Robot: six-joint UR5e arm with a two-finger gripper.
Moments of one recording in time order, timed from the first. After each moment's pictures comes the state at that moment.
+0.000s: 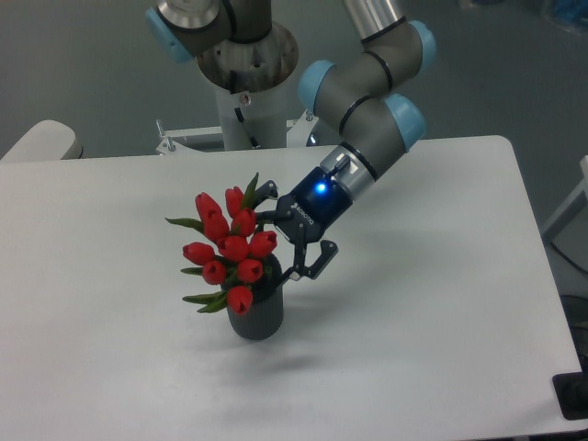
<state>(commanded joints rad) 2.73 -1.80 -1.99 -0.80 0.41 1.44</state>
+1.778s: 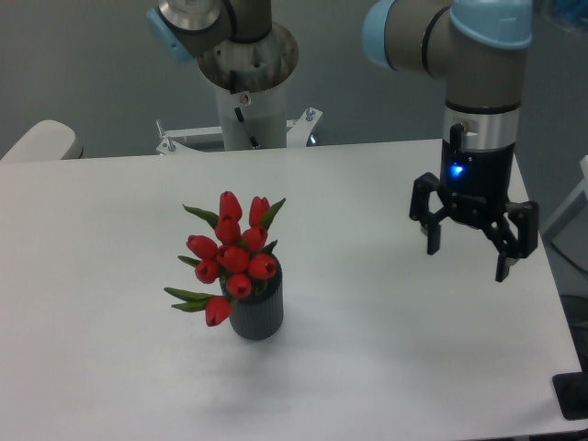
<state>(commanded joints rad) 2.64 -1.91 -1.31 -1.04 1.56 1.64</state>
